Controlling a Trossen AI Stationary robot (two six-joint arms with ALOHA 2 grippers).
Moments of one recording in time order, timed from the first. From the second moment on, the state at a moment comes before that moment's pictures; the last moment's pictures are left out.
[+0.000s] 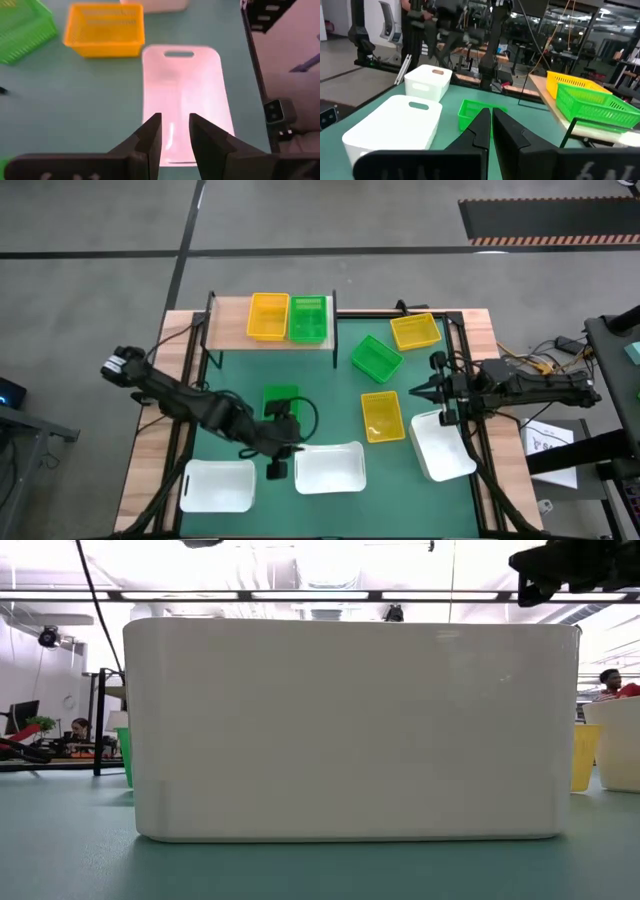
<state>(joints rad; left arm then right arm) -0.45 1.48 1.32 -0.64 -0.25 -0.42 0.02 0.30 0.31 -0.04 -0.10 -0.21</state>
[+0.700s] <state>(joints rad) -0.49 1.73 1.35 -0.63 -0.11 -0.57 0.07 0.57 0.31 0.04 -0.10 -0.16</state>
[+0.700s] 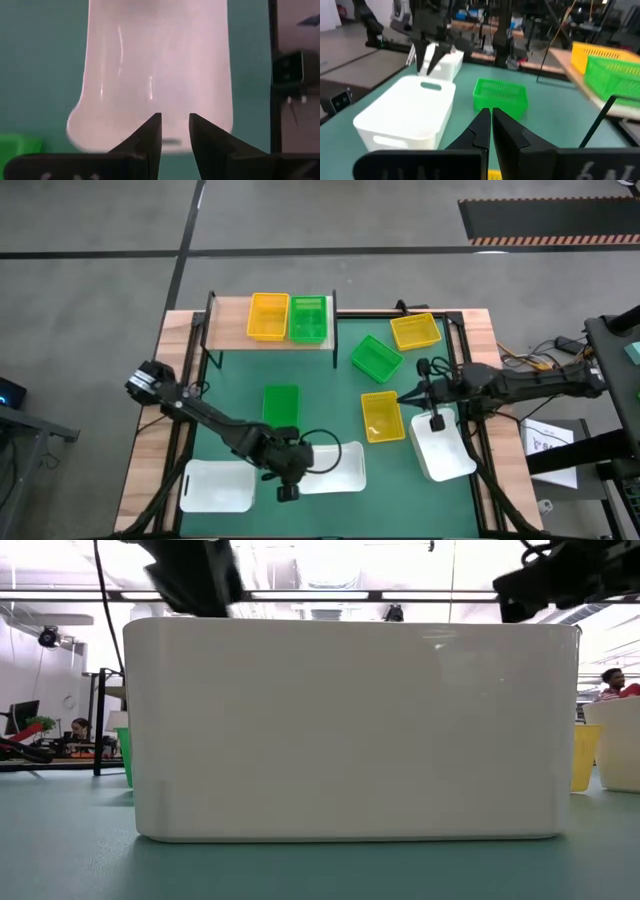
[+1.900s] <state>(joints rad) -0.48 1.94 1.40 -0.25 -0.02 -0.42 0.07 0.57 0.31 0.03 -0.11 -0.17</state>
